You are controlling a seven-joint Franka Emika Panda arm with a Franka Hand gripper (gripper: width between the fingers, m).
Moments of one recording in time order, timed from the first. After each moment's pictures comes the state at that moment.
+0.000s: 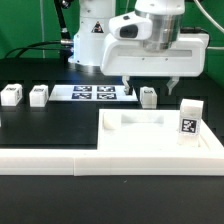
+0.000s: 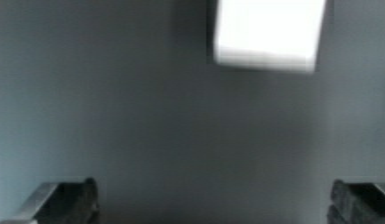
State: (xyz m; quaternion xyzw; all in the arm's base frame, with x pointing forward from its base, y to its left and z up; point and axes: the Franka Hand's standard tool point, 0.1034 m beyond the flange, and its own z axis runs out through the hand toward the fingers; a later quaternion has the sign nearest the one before) arm 0.418 0.089 0.039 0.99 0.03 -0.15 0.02
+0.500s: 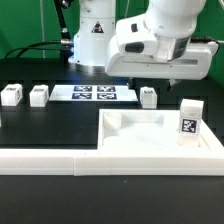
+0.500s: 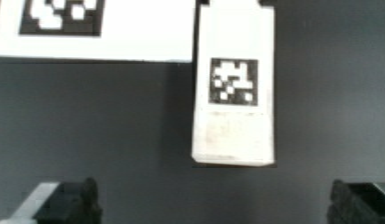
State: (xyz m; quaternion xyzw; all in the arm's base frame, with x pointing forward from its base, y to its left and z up) arm 0.420 0.093 0.042 0.96 0.01 -0.29 0.03
